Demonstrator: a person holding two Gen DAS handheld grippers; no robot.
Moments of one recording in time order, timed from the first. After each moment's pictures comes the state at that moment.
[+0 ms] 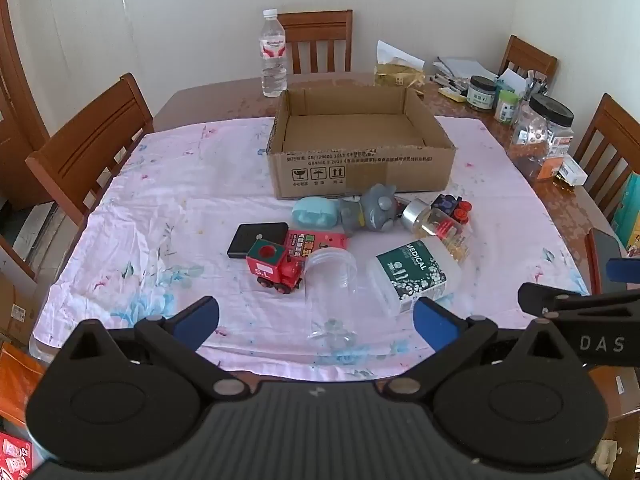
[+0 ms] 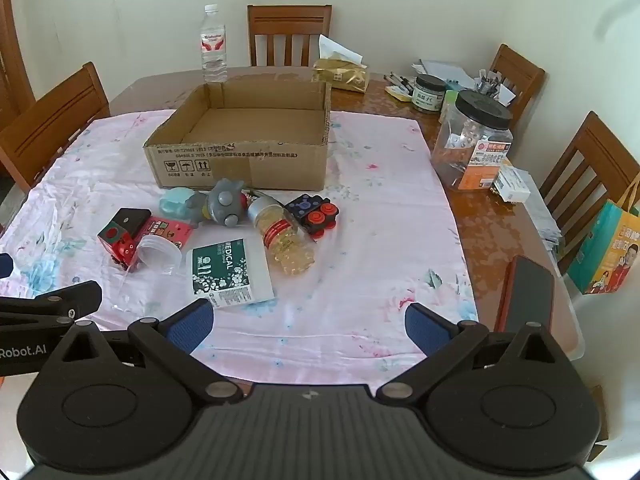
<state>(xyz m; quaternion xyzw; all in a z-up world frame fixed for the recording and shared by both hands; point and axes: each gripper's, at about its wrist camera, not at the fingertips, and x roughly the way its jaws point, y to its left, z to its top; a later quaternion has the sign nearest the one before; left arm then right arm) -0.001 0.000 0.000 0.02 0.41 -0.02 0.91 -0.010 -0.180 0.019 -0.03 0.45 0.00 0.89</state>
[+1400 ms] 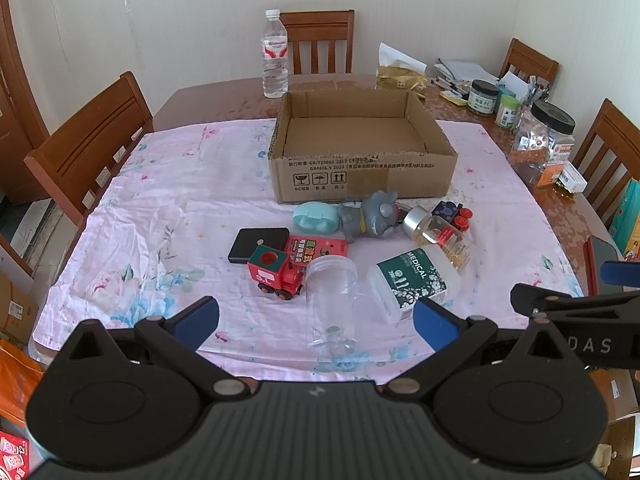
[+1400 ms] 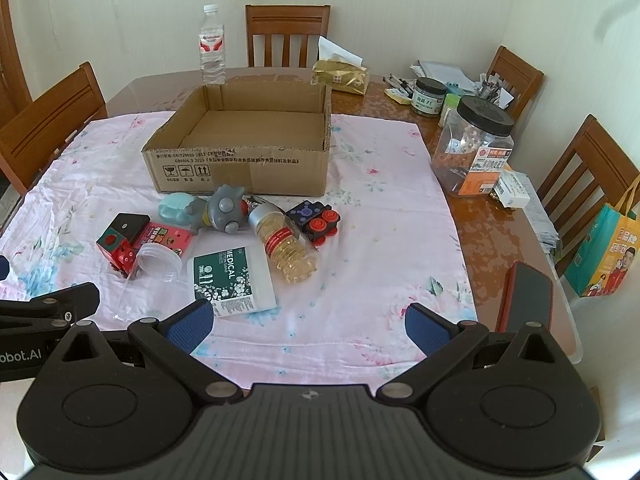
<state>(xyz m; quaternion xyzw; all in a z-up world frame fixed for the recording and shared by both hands) 0.003 0.005 0.005 0.02 0.42 -0.01 0.91 -0.003 -0.174 0.021 -0.04 0.45 -0.01 0.89</state>
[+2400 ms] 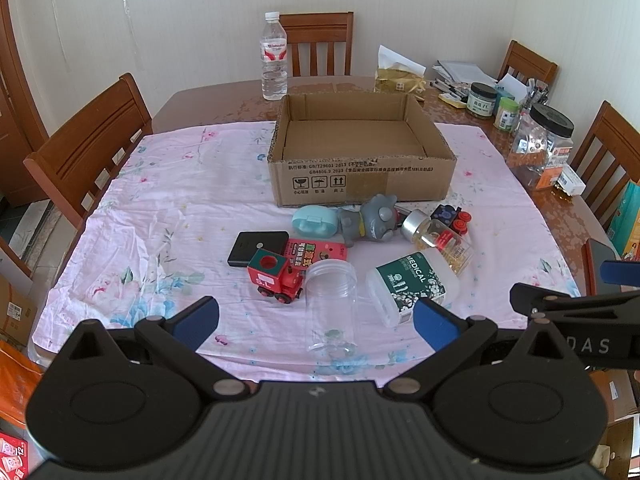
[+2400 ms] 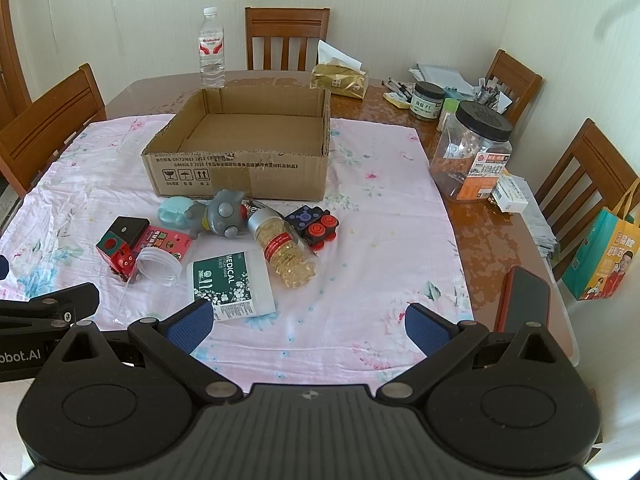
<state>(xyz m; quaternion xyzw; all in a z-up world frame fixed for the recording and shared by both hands) 0.005 0.004 0.007 0.02 0.42 -0.01 0.91 -0.002 -0.174 0.024 -0.04 0.44 -0.01 0.90</state>
